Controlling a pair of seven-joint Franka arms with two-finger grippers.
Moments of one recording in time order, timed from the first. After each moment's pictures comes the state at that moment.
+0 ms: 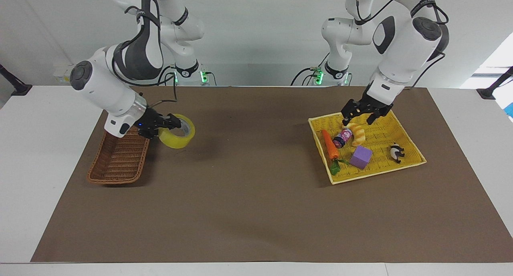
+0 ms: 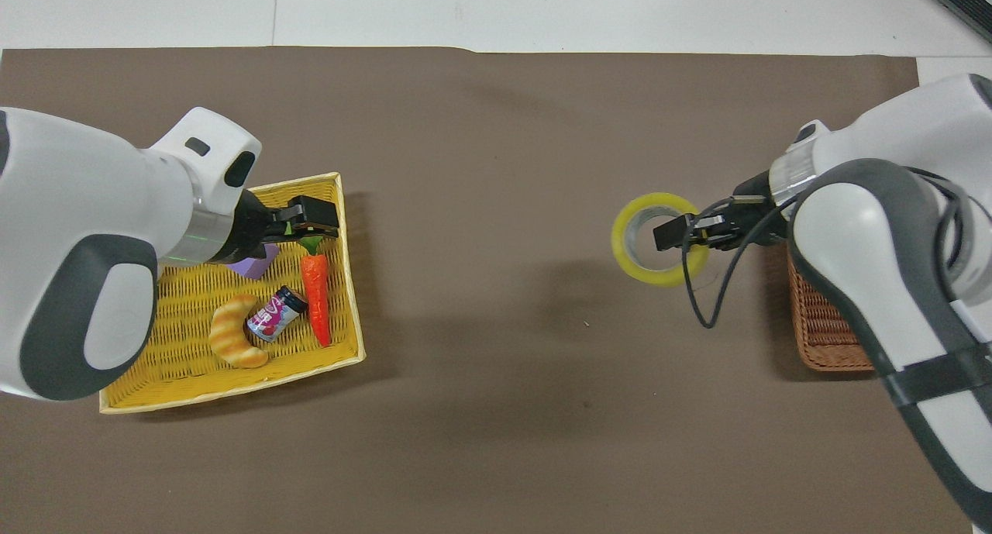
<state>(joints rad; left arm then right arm) -0.19 -0.02 0.07 -1.85 -0.09 1.91 -0.15 -0.05 0.18 -0.10 -1.77 0.19 1.75 -0.45</state>
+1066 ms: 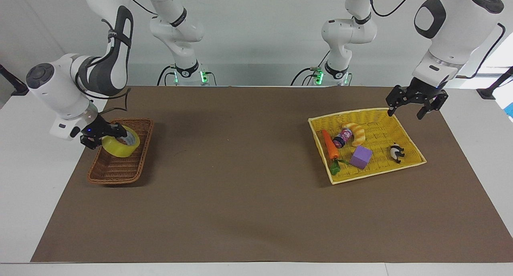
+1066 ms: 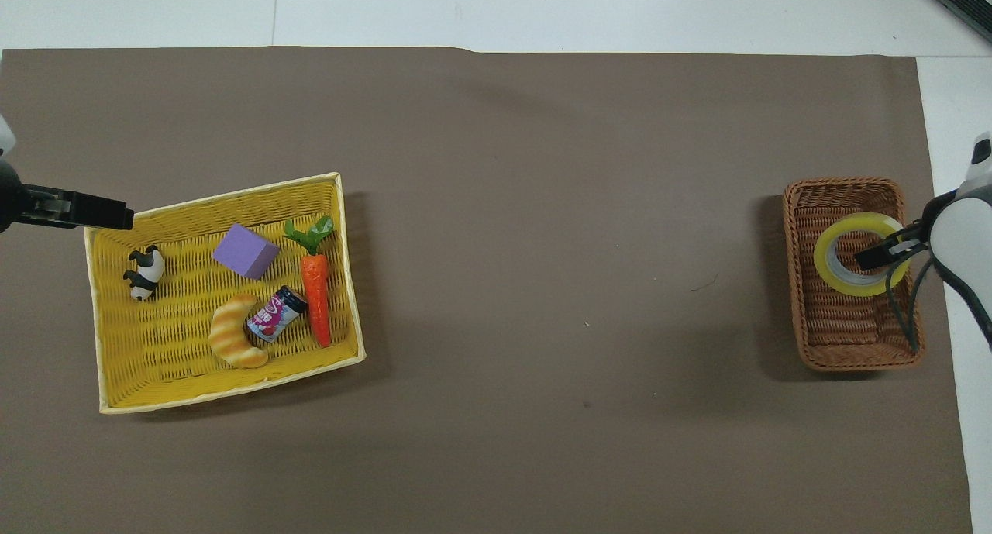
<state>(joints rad) -0.10 -0.04 0.07 -1.61 -0.04 1.62 0.14 -0.25 0.31 -0.10 -1.85 0.13 1.98 -0.88</state>
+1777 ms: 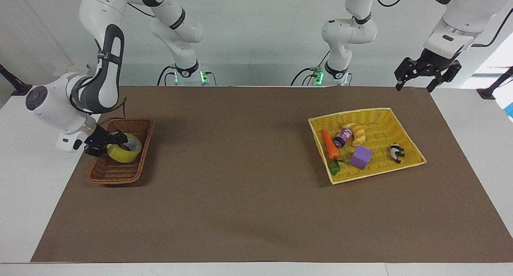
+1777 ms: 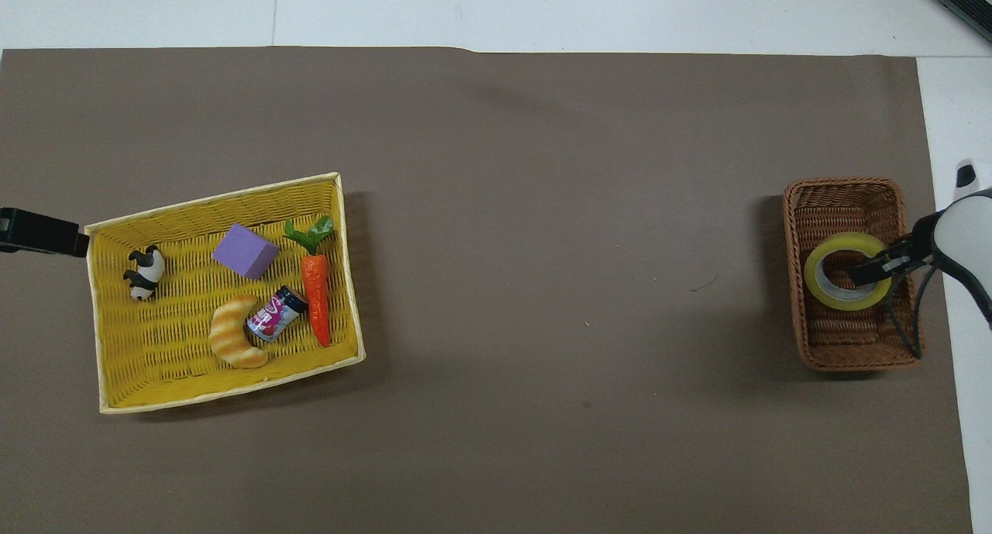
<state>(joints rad) -0.10 -0.04 0.07 -1.54 0.00 1.51 0.07 -0.25 0.33 -0.08 -1.81 0.15 2.05 -0.94</state>
